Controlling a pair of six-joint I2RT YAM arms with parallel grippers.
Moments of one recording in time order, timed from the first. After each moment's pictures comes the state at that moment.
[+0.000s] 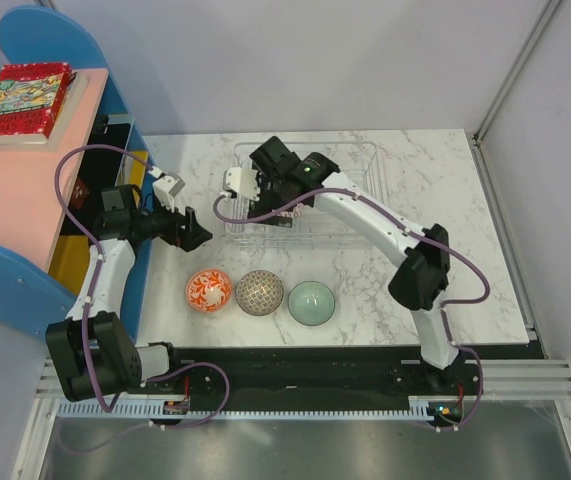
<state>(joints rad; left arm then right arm) 0.20 1.26 0.91 -0.44 0.86 0.39 0.83 2.13 2.19 -1.01 0.07 -0.76</state>
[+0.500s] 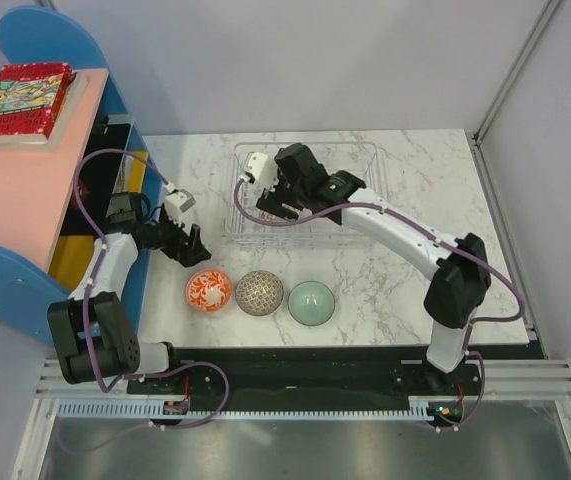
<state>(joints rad) 0.20 1.35 0.90 -0.61 0.79 0.64 0.80 1.80 1.73 -0.60 0.18 -0.57</state>
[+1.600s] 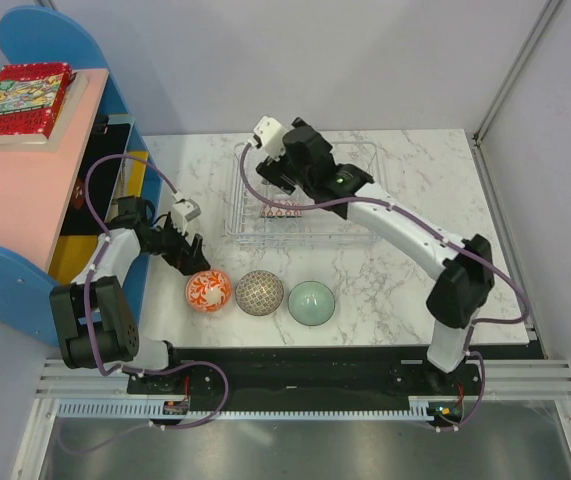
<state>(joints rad) 0.20 1.43 0.89 -0.69 0.77 0.78 0.77 1.86 1.79 -0.37 0.38 -0.46</state>
